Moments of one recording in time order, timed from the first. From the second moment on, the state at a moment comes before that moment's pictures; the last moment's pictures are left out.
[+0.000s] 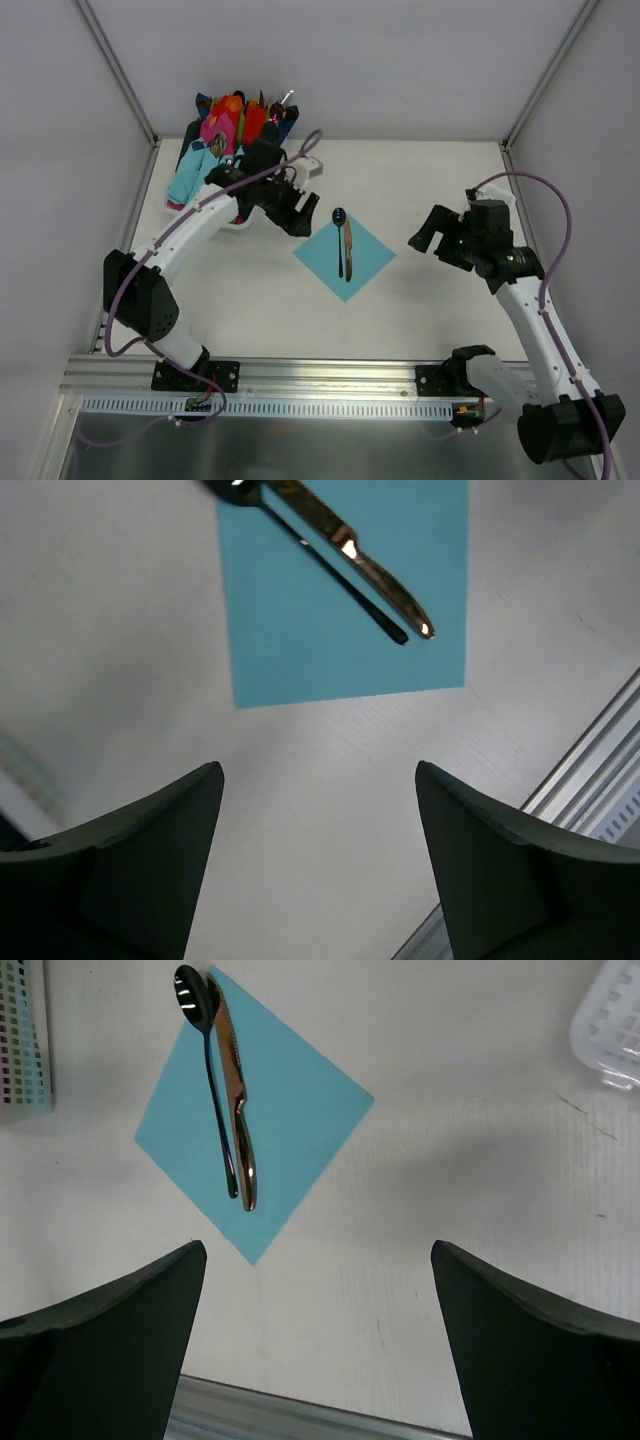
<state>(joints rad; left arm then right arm) -0.44 1.60 1.50 -0.85 0.43 0.15 0.21 0.97 0.92 -0.71 -0.13 0.52</state>
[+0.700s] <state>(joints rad) -1.00 1.75 1.25 -0.56 0.25 0.36 0.05 0.93 0.82 -0.80 -0.24 0.46</state>
